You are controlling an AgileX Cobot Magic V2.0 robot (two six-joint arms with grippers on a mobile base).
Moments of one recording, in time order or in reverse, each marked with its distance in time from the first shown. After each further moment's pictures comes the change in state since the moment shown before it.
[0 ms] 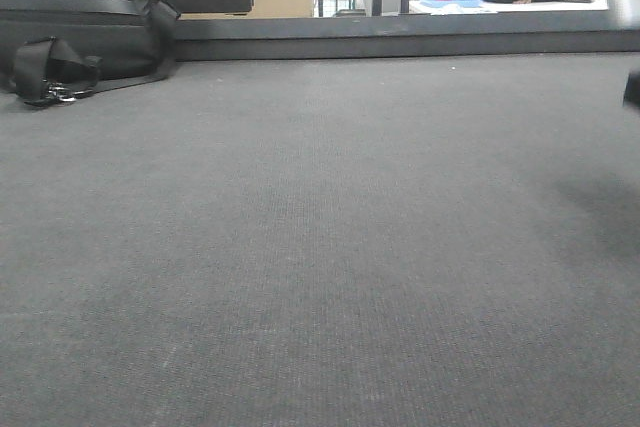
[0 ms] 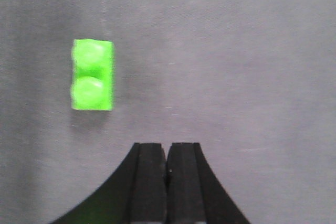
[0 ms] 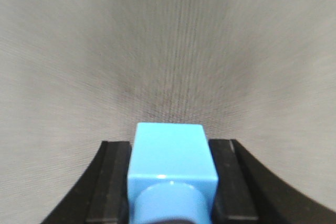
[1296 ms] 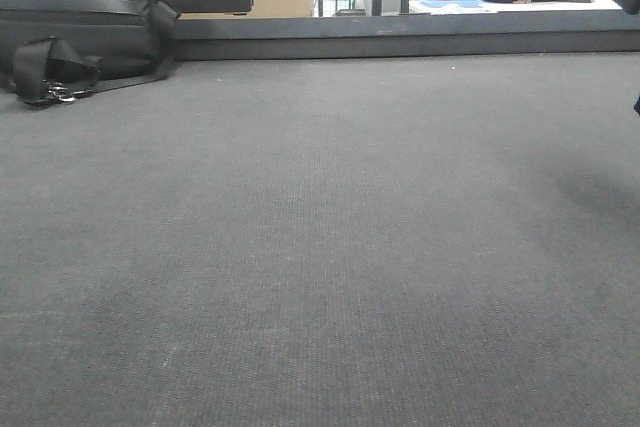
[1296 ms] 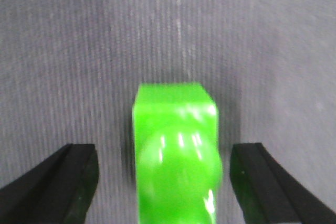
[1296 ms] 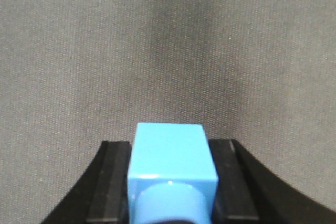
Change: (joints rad) left arm 0.082 0.448 0.063 0.058 -0.279 0.170; right arm 0.000 -0.092 -0.005 0.053 -0.126 0.002
